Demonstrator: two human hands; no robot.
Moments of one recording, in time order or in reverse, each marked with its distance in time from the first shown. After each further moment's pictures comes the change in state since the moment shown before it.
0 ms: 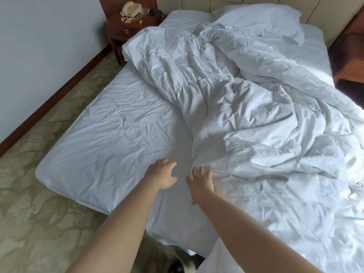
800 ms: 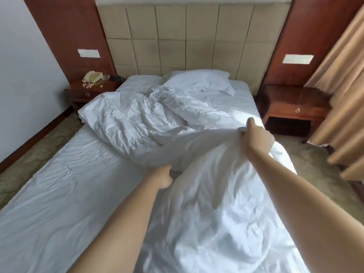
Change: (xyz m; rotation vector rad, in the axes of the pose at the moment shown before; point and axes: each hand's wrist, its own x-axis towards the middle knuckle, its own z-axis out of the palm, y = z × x) left_hand 0.082 0.181 -0.119 -0.129 0.110 0.107; right_hand -0.111 0.374 -0.097 0.614 0.892 0.837
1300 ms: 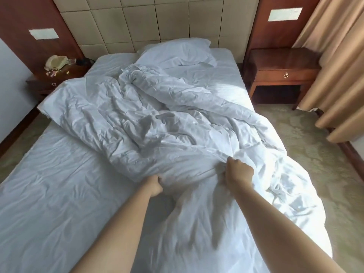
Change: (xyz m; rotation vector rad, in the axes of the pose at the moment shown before) left_hand 0.063 0.050 0.083 -0.025 -0.118 -0.193; right_hand -0.052 0.107 0.123 -0.245 -0.480 0.092
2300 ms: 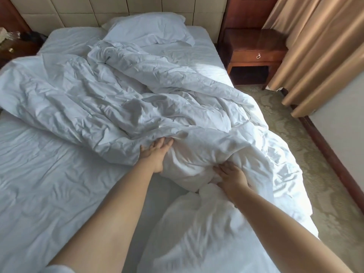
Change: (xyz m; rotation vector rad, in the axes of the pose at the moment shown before) left_hand 0.048 -0.006 -0.025 0.513 0.005 0.445; right_hand -0.056 -0.010 0.077 -0.804 -0.402 -0.365
